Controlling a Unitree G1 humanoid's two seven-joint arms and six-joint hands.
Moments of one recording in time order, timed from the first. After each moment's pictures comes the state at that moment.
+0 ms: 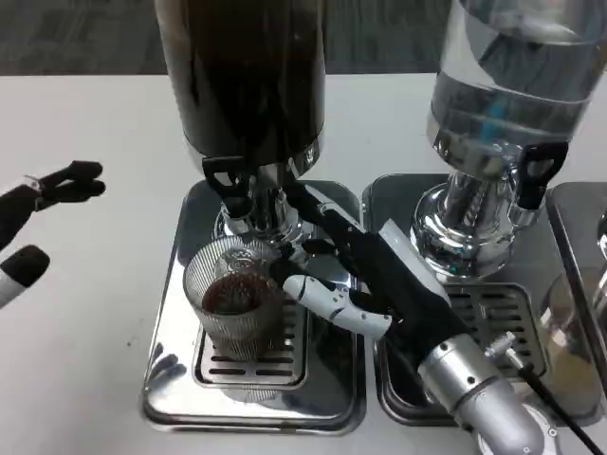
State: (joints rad) left arm -0.01 0.61 0.37 0.54 -0.20 -0.84 -0.71; right arm -0.12 -0.08 0.26 0.28 -0.20 -0.35 0.16
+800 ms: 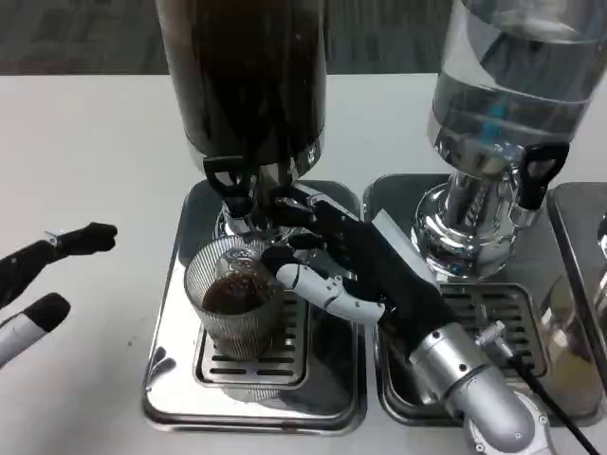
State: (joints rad) left arm 0.03 0.62 0.30 0.64 -0.16 -0.91 -0.65; right arm -0.17 -0.05 0.24 0.35 -0.17 -0.38 0.17
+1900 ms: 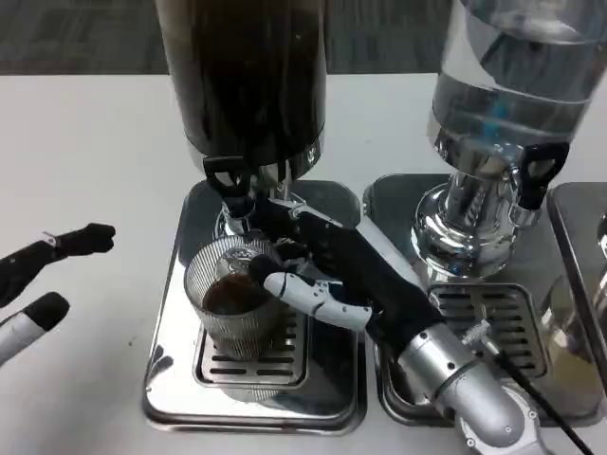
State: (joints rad) left arm 0.02 0.63 0.29 0.66 -0.16 -0.91 -0.65; right arm -0.21 -0.04 0.25 0.42 -0.15 -0.39 0.22
